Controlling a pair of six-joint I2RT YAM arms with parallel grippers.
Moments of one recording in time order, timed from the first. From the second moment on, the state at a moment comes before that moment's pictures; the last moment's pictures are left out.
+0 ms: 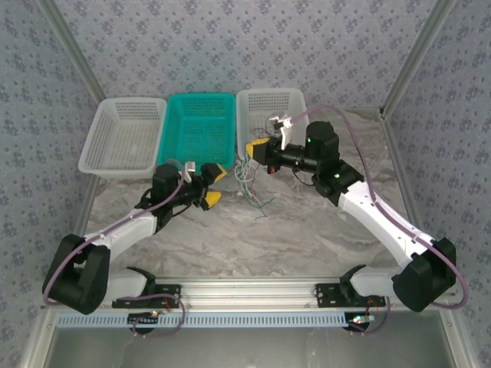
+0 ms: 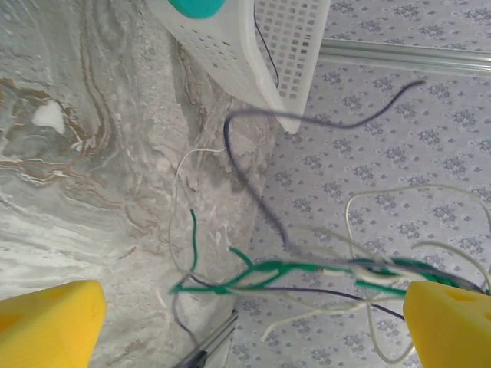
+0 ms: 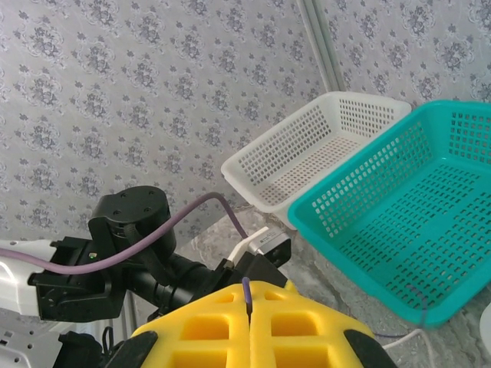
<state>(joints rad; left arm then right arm) -0.41 1.27 0.55 0.34 0.61 -1.44 0.55 1.27 1.13 0.00 -0.60 0.33</state>
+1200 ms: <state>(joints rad) -0.51 1.16 1.00 0.02 0.41 -1.05 0.74 1.04 0.75 0.00 -0.20 0.27</state>
